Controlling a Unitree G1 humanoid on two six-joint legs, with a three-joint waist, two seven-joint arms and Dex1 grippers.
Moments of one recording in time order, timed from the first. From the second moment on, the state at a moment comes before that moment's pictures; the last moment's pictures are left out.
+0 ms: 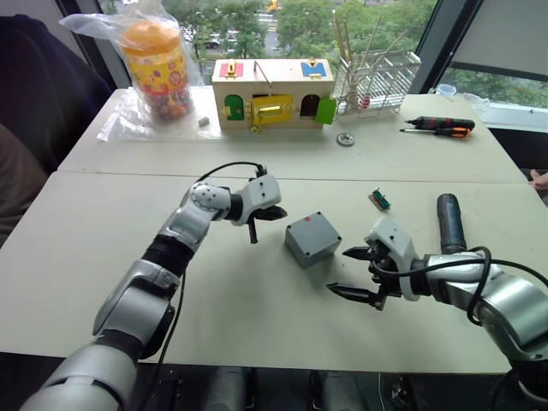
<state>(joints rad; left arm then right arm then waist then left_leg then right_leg) -0.86 0.39 -0.34 0.51 0.01 0.11 -1.04 -0.20 -0.87 0.04 -0.56 0.51 0.98 0.75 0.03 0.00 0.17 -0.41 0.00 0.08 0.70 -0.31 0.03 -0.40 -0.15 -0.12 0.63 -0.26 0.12</state>
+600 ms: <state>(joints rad) -0.65 0.38 -0.37 0.15 -0.05 0.41 -1.07 -0.32 -0.81 0.15 -0.35 0.41 0.82 0.86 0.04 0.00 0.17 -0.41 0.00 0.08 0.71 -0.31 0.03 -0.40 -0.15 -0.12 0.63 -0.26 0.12</state>
